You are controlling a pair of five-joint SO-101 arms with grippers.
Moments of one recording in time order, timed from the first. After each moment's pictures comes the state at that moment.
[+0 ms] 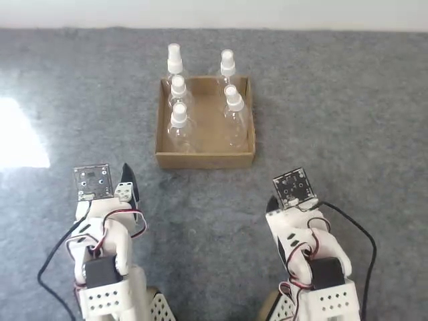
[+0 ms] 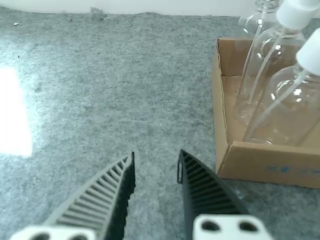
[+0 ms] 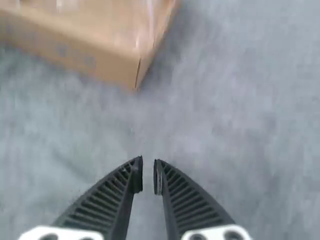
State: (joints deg) left arm -17.4 -103.5 97.0 49.1 1.1; right arm -15.0 -103.1 95.2 61.5 12.1
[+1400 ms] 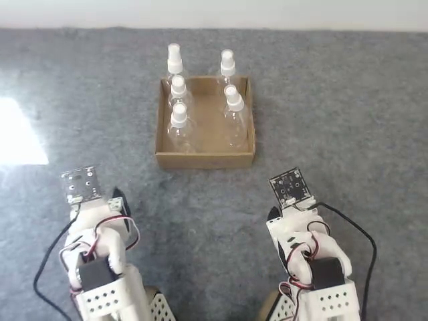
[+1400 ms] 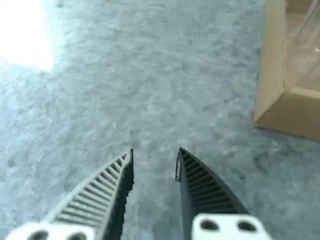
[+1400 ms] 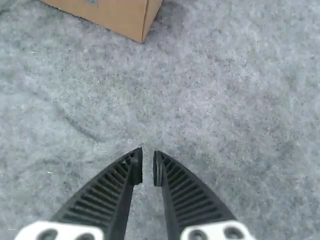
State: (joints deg) left arm -25.8 -103.5 97.0 62.7 1.2; right arm -15.1 -103.1 95.2 65.3 12.1
